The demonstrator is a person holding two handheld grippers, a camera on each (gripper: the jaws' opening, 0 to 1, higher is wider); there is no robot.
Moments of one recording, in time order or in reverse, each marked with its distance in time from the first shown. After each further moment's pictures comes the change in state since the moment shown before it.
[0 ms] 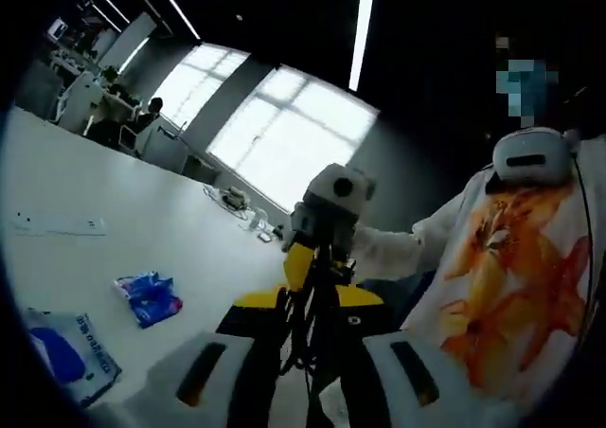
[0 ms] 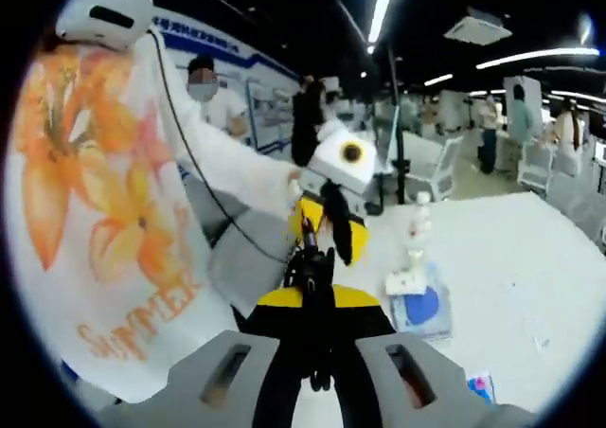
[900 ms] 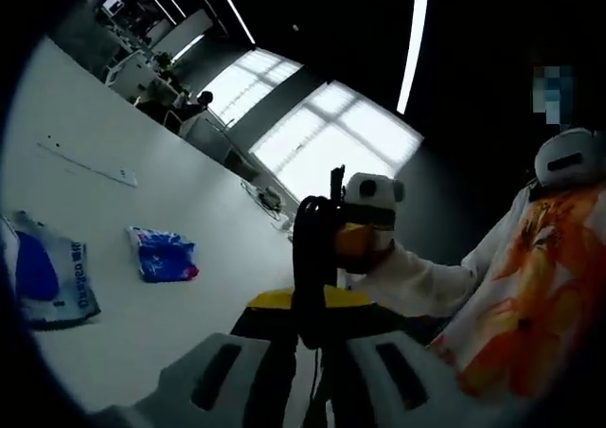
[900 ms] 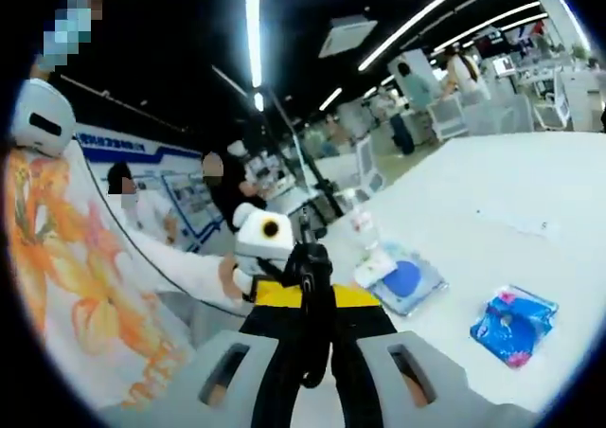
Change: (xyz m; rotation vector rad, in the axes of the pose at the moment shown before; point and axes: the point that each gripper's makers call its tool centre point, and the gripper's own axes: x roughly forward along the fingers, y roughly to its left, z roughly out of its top) left arm 0.022 0.044 -0.068 -0.130 -0.023 0.196; right arm -0.010 -0.030 -0.050 0.335 -0.130 -0.328
